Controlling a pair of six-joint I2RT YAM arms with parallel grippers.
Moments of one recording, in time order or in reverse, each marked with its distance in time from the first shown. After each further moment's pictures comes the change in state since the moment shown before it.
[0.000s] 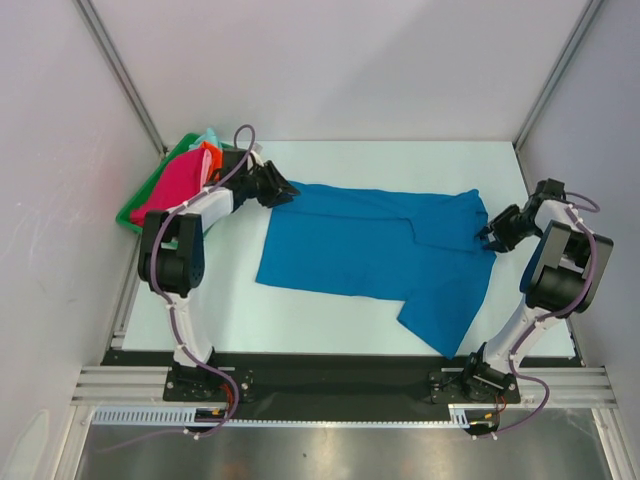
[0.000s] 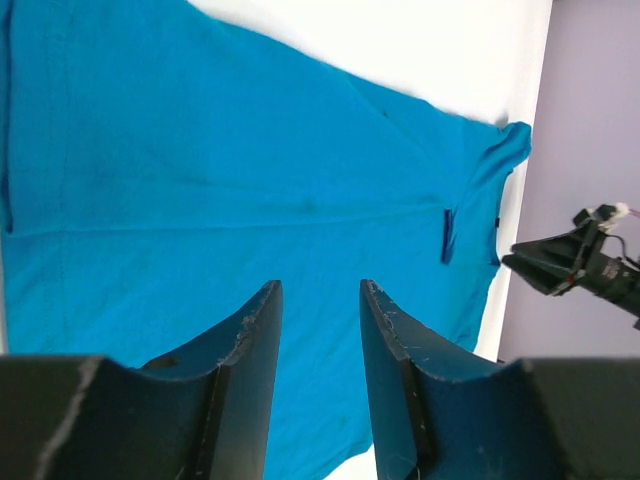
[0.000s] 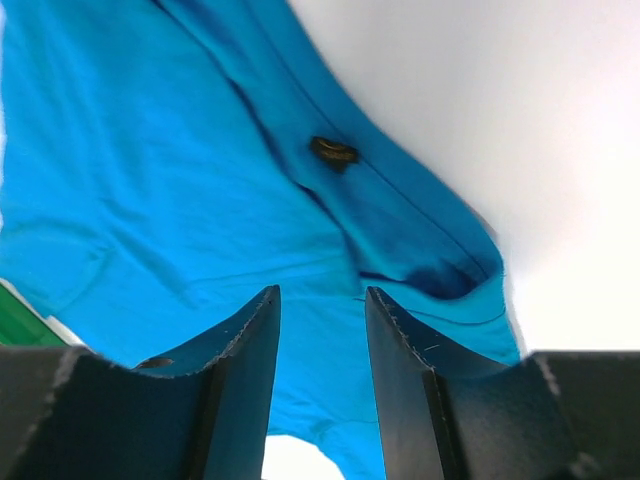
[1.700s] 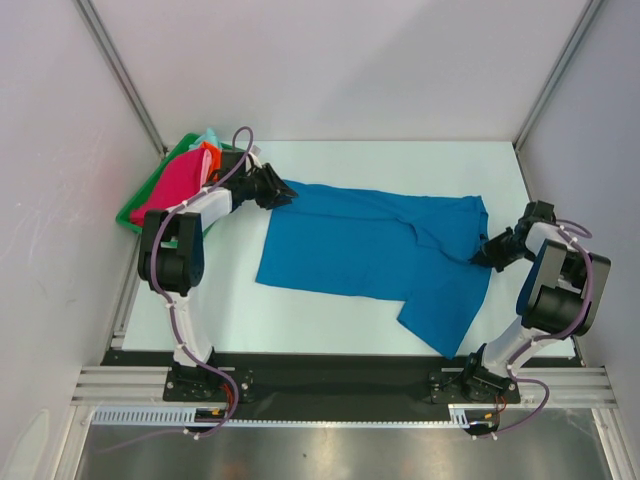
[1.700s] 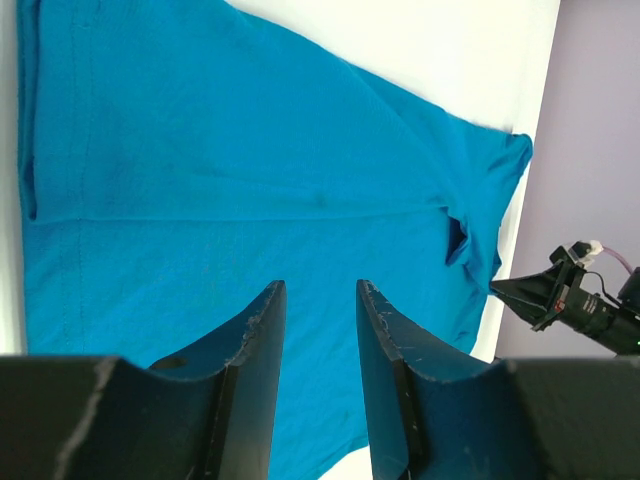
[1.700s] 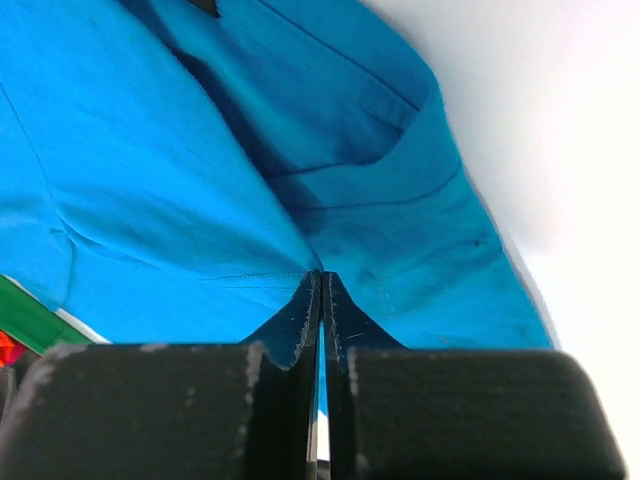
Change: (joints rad) left arm 0.014 0.015 0.000 -0.016 0.017 -0.003; right arm 0.016 -0.165 -0.275 0.076 0.036 0.137
